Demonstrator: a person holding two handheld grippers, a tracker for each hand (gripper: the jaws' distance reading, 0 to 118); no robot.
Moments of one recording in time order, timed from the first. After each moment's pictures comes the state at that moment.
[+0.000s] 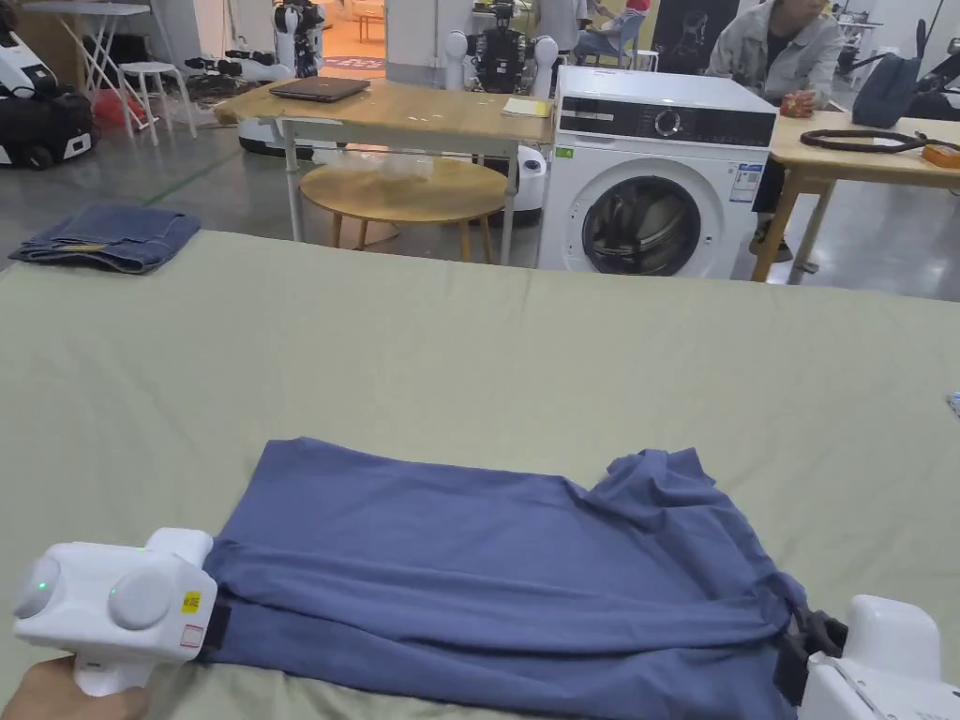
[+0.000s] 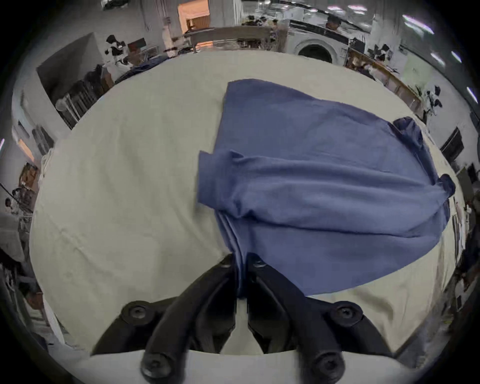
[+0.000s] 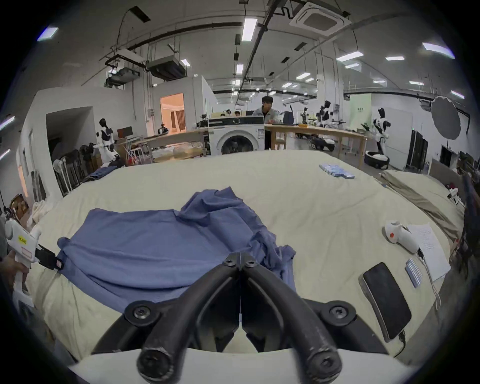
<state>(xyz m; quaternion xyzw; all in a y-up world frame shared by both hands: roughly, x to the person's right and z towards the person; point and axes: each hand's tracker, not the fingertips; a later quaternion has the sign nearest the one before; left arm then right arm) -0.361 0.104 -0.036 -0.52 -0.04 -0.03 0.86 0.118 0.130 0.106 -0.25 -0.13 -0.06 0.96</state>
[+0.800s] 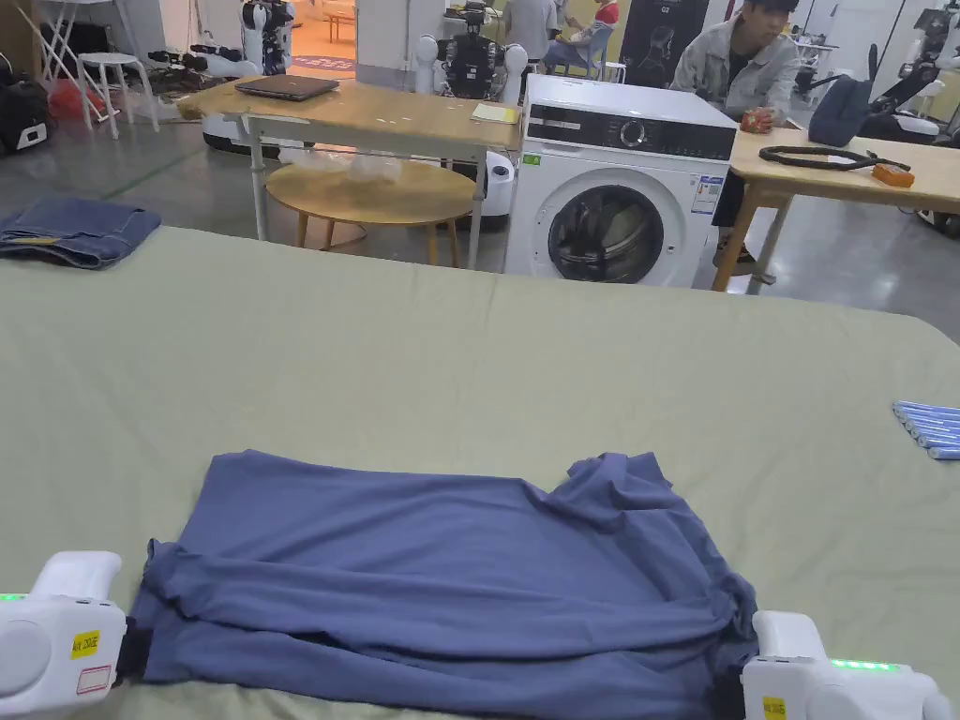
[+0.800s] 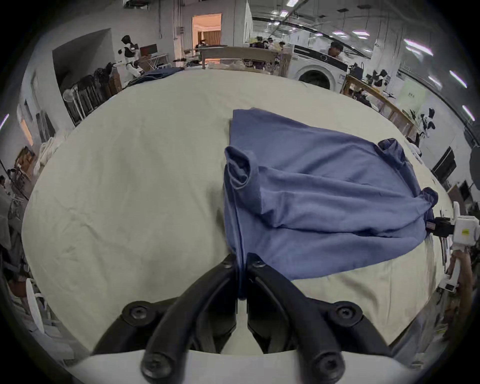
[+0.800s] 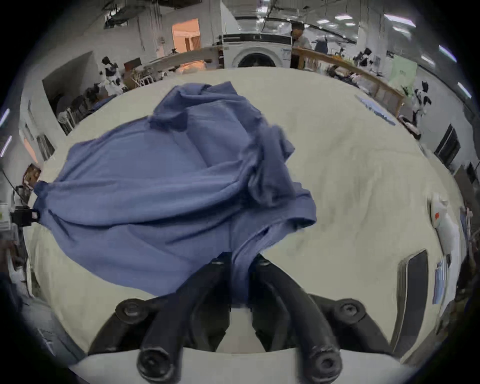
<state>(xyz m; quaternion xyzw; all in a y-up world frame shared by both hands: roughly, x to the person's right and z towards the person) -0.383 0.108 -0.004 -0.47 -0.05 0.02 0.88 0.174 0.065 0.041 -0.47 -0.05 -0.05 0.88</state>
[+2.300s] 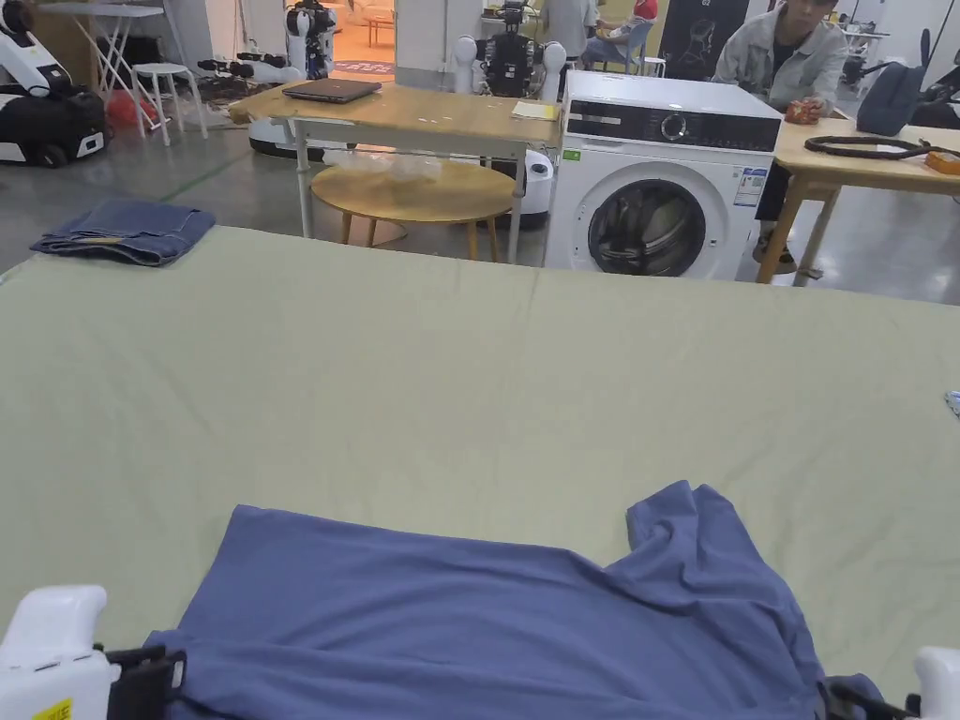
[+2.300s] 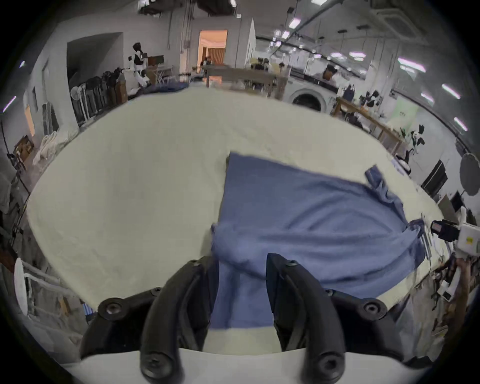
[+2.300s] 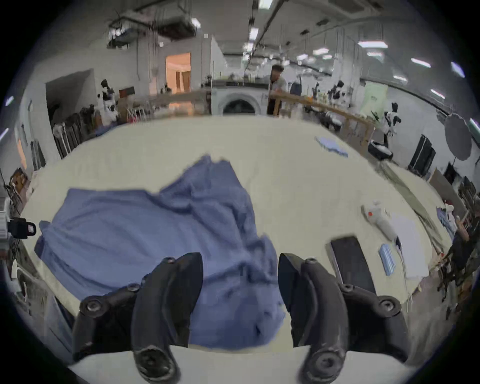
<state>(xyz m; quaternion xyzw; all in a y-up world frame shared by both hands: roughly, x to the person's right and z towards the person) -0.401 0.139 0.086 -0.39 -0.07 0.06 0.91 0.136 0.144 0.158 -0.33 -0.11 -0.02 0.94</state>
